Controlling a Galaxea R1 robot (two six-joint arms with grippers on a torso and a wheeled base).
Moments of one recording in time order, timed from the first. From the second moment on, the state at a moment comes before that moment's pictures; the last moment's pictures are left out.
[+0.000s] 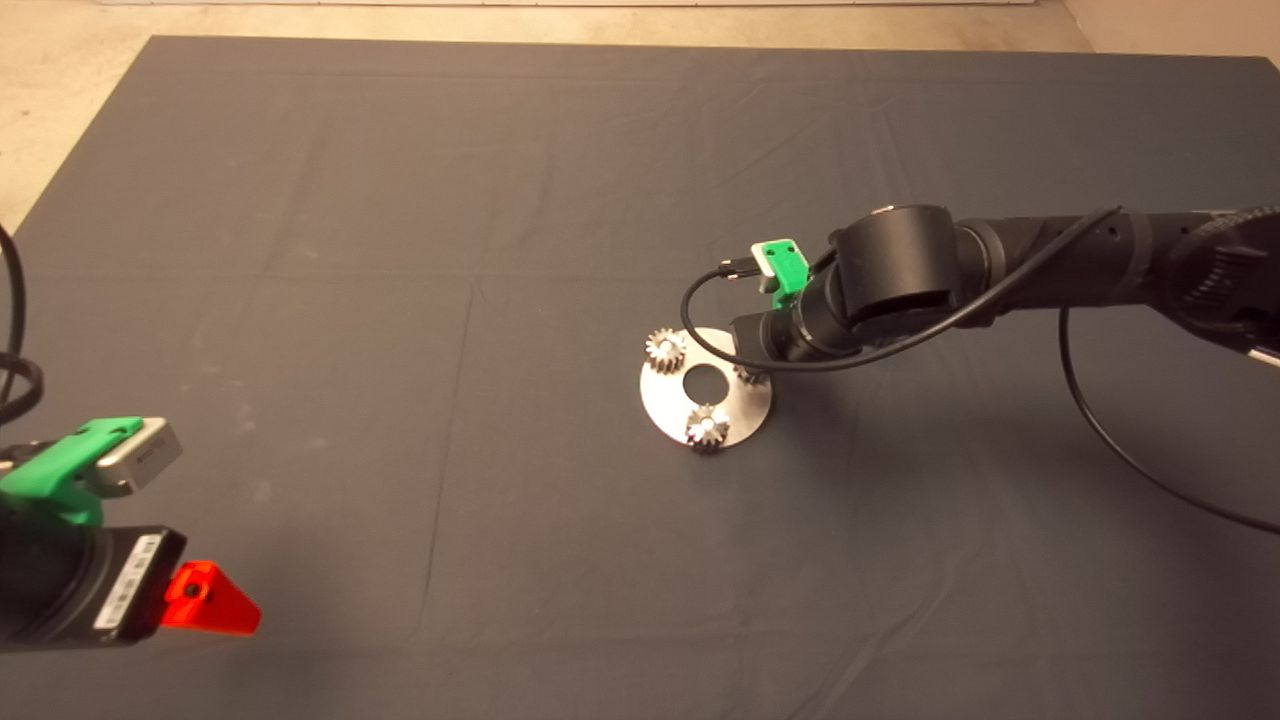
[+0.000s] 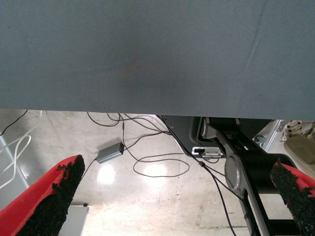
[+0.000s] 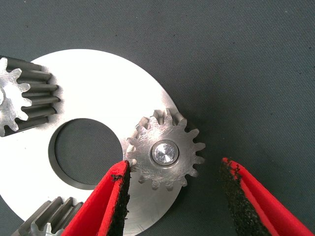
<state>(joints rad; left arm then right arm) -0.60 1.77 -0.43 -0.04 1.52 -1.41 0.28 2.66 -1.05 -0.69 -1.53 1.45</state>
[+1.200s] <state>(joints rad) -0.60 1.74 -0.43 -0.03 1.52 -1.39 0.67 2.62 -0.67 -0.47 -1.53 1.71</state>
